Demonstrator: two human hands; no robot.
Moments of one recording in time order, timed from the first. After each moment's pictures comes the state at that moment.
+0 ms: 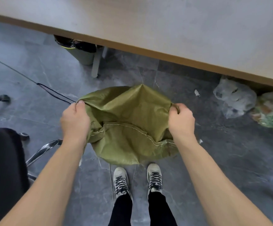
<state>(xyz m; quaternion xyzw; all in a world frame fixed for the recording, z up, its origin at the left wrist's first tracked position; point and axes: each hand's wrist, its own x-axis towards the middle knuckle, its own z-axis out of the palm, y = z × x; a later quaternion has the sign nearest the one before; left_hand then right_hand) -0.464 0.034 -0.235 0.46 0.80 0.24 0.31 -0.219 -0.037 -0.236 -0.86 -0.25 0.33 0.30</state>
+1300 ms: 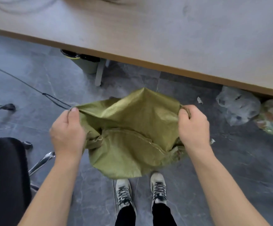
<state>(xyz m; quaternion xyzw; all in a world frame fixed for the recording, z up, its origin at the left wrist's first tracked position) -0.478 0.032 -0.221 0.47 0.77 0.33 0.27 -0.209 -0.034 -0.220 -0.85 -0.31 0.28 0.31</state>
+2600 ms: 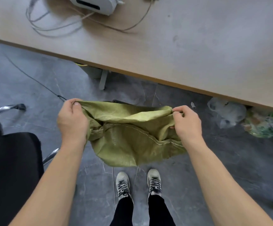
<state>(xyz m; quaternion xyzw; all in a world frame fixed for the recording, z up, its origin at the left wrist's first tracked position) -0.485 0.037 -0.149 0.43 0.77 0.36 0.29 -0.215 -0.043 -0.147 -0.85 -0.27 0.33 0.29</state>
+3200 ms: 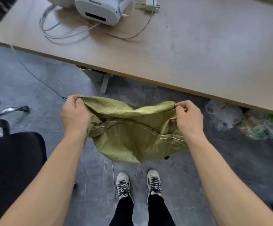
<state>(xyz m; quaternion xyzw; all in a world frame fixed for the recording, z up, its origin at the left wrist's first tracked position) -0.494 0.041 -0.126 0.46 0.78 0.30 0.30 -0.213 -0.044 -0.121 -0.85 -0.28 0.33 0.30</state>
